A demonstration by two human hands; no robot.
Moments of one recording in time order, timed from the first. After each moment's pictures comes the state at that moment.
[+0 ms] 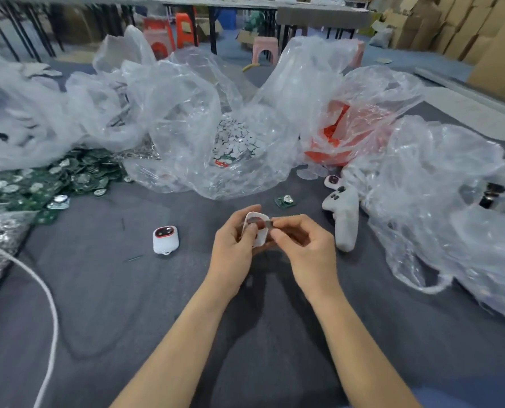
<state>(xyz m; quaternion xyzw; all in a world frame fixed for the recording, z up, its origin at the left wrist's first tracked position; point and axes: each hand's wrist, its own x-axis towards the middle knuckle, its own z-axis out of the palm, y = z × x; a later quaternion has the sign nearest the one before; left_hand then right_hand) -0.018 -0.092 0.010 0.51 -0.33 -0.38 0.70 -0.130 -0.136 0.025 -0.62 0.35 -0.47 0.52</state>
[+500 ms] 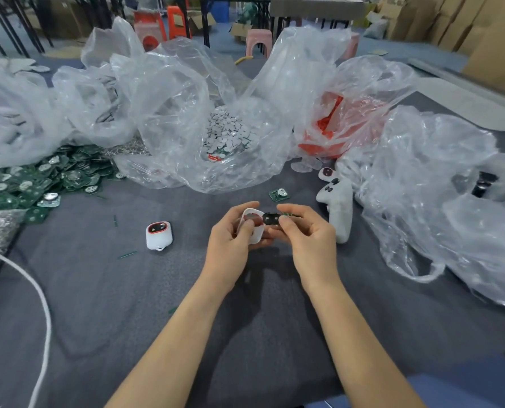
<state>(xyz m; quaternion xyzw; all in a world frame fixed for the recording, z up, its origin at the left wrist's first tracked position) -0.020 -0.088 0.010 0.52 -0.35 -0.37 0.68 -0.133 -0.138 0.026 -0.55 0.35 -0.49 0.58</state>
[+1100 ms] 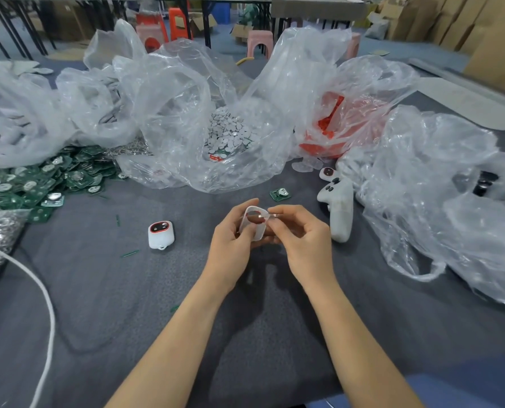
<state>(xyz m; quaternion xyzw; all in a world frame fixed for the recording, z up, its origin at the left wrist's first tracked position) -0.021 -0.089 0.011 0.51 -0.36 -0.38 0.68 -0.133 -0.136 0.023 -0.64 0.35 -0.46 0.51</state>
